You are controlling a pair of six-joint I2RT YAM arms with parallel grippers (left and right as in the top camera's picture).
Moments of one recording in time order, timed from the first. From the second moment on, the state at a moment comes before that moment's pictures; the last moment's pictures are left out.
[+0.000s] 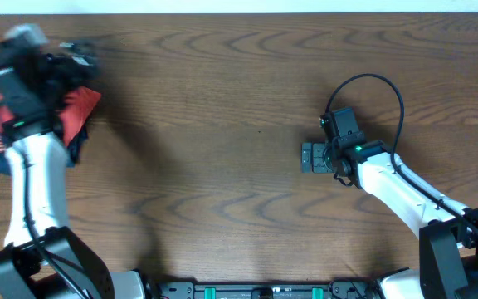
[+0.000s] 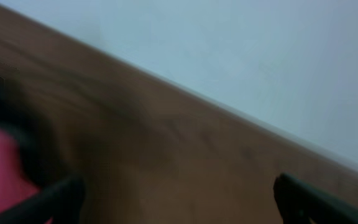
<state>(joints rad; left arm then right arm) 0.30 1.55 1.18 -0.15 0.40 -0.32 0.33 1.59 0.83 -0.41 0.05 0.32</state>
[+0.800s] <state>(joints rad) -0.19 1.39 1.16 -1.03 0.09 -0.11 0.07 1.11 0.88 -0.72 0.08 0.35</state>
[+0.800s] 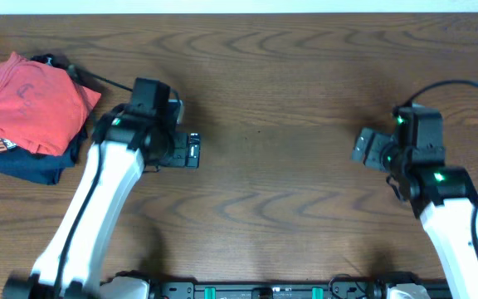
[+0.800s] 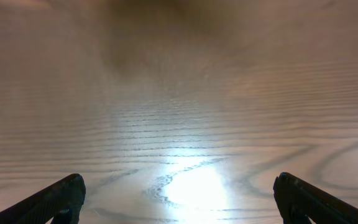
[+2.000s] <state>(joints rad) -0.19 0.50 0.97 -0.98 0.07 -0.11 0.14 0.50 0.75 -1.03 0.13 0.33</state>
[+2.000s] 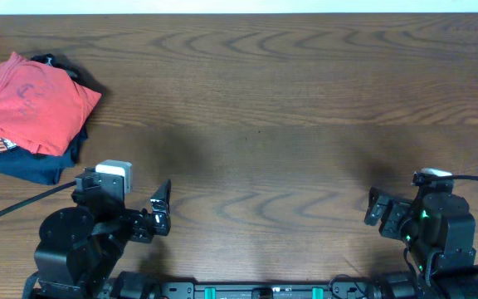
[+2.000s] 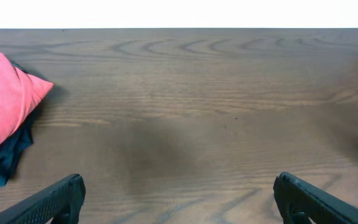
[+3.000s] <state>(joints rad) -0.19 0.50 0.97 -0.98 0.07 -0.11 0.04 0.02 0.27 -0.32 0.05 0.13</state>
